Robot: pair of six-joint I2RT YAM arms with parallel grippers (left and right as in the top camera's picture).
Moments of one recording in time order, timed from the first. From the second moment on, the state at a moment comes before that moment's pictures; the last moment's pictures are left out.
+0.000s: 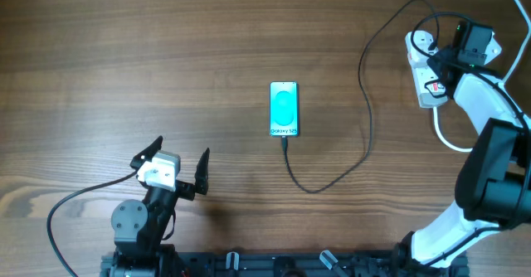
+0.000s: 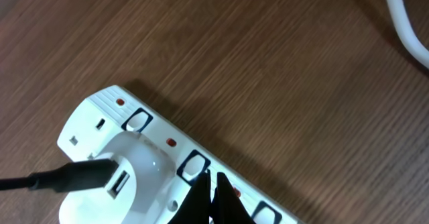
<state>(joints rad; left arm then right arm) -0.04 0.02 0.08 -0.22 0.23 0.02 -0.24 1.89 1.20 -0.20 0.23 0.61</state>
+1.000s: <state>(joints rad) -0.04 0.02 0.08 -0.22 0.23 0.02 -0.22 2.00 1.20 -0.07 0.21 0.54</state>
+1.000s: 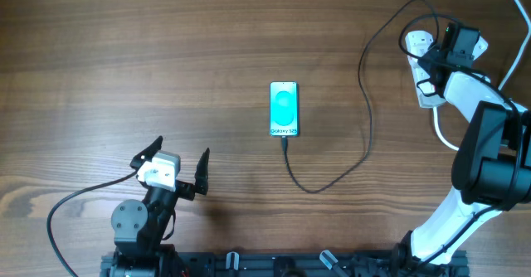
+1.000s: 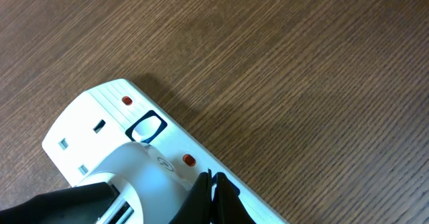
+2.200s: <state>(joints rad) -0.04 0.02 0.08 -0.22 0.23 0.02 -0.16 1.98 1.25 -0.30 0.16 0.44</state>
